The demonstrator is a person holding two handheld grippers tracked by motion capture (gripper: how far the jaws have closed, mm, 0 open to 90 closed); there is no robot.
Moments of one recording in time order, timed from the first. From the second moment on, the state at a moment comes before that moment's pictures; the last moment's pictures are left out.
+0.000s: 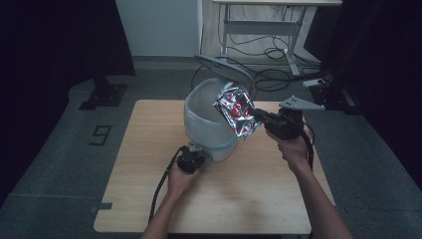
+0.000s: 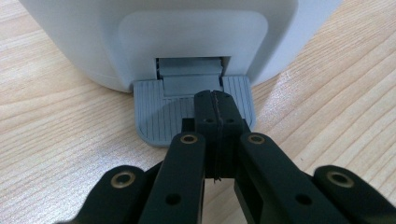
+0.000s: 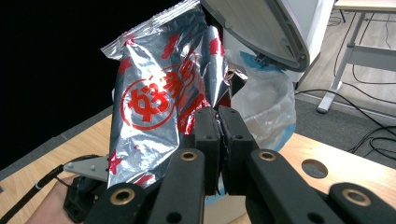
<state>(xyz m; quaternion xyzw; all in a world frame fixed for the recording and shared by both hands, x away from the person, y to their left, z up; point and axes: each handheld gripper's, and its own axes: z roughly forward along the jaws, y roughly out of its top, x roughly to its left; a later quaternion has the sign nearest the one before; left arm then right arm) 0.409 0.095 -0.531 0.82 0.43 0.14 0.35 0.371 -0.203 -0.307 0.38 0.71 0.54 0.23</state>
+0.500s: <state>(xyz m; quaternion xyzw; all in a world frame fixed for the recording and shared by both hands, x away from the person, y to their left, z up) 0.409 0.095 -0.532 0.82 0.43 0.14 0.35 0.383 -0.189 -0.306 0.38 0.72 0.54 0.23</state>
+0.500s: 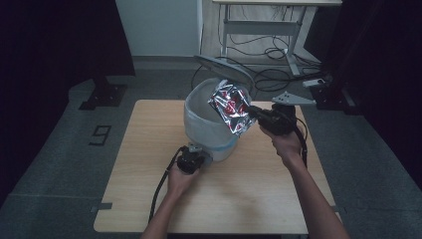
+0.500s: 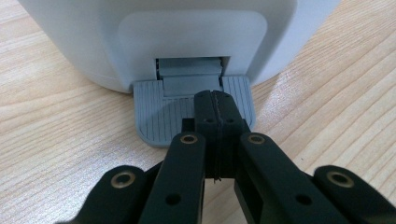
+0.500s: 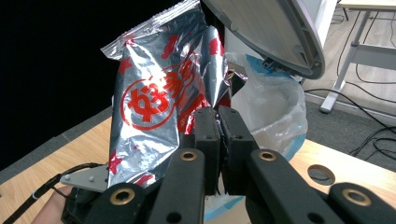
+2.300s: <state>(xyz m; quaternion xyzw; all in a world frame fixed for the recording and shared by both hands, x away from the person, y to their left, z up) 0.410 0.097 -0.532 0.82 0.43 0.13 0.36 0.425 -0.151 -0.299 0.39 0.72 0.53 0.22</state>
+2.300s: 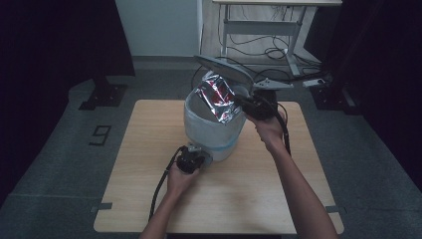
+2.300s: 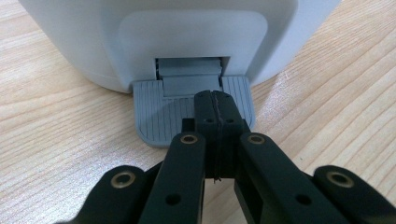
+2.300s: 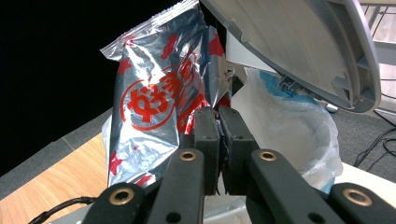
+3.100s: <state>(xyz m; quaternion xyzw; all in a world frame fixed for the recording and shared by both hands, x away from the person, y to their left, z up) 0.411 0.098 -0.532 0.82 0.43 0.13 0.36 0.438 -0.142 -0.306 0.40 0.72 0.51 0.24</state>
